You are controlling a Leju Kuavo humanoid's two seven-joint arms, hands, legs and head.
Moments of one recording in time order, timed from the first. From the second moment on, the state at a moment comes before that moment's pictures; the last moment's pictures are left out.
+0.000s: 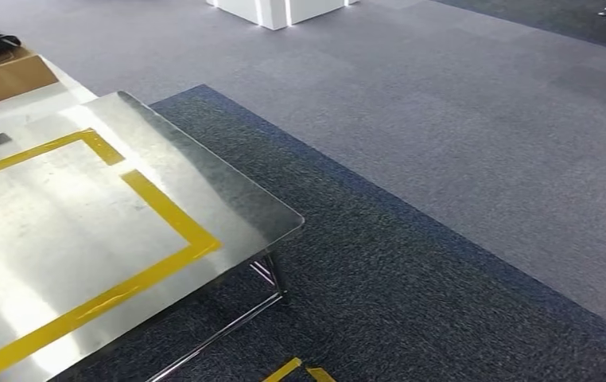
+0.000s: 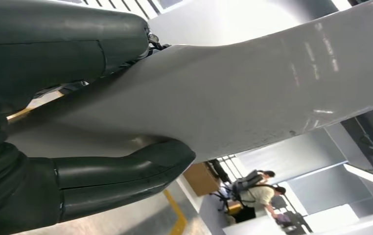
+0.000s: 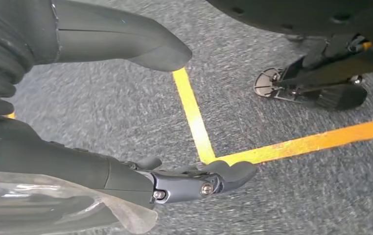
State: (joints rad) left arm 0.73 -0.37 0.12 -2.21 -0.29 0.63 -0.68; right arm 0.04 -0.08 1.00 -0.11 -0.56 0.00 -0.26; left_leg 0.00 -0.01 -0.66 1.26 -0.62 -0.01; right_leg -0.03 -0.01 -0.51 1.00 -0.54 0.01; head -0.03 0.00
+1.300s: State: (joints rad) left arm 0.64 -0.36 0.36 -2.16 -0.19 0.70 -0.57; right arm 0.03 -0.08 1.03 -0.11 -0.54 0.01 -0.26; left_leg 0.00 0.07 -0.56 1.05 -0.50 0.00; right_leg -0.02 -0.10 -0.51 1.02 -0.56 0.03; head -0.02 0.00
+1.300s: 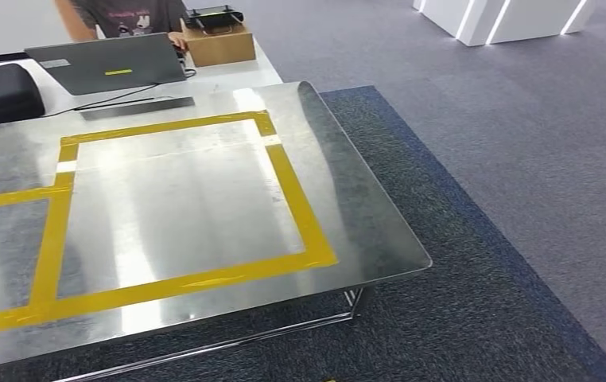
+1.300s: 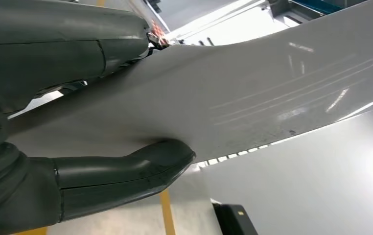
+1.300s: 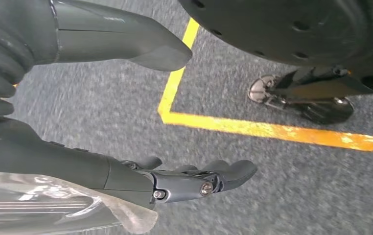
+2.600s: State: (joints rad) left arm 0.12 -0.28 1.26 -1.87 -0.84 -0.03 -0.55; right arm 0.01 -0.11 1.07 -0.11 -0.52 0.03 -0.32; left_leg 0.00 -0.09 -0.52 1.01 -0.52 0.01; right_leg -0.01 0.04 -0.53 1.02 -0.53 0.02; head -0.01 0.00
